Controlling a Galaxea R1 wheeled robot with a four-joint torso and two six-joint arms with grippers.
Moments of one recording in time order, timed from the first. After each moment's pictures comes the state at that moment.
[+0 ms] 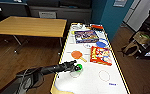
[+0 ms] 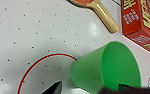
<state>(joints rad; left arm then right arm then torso) 0.28 2.86 -1.90 0.71 0.63 -1.26 -1.36 2.69 -2.18 -0.29 0.21 0.67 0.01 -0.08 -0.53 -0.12</state>
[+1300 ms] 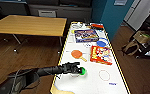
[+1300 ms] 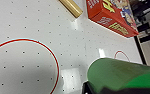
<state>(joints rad) 0.28 2.75 -1.59 0.76 0.64 -1.20 -1.35 2.69 -2.18 -0.30 0.21 0.67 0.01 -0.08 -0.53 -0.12</state>
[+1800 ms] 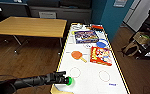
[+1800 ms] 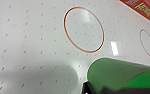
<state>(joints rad) 0.42 2.44 -1.36 0.81 0.66 -1.17 -1.37 2.69 -2.18 -0.30 0.21 0.67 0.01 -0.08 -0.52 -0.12</state>
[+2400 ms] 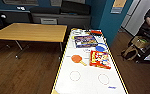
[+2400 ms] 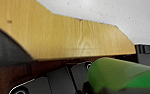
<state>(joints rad) 0.78 2.23 -1.21 0.98 0.56 -1.15 -1.40 2.69 -2.21 -0.32 0.22 0.67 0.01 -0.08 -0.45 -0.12</state>
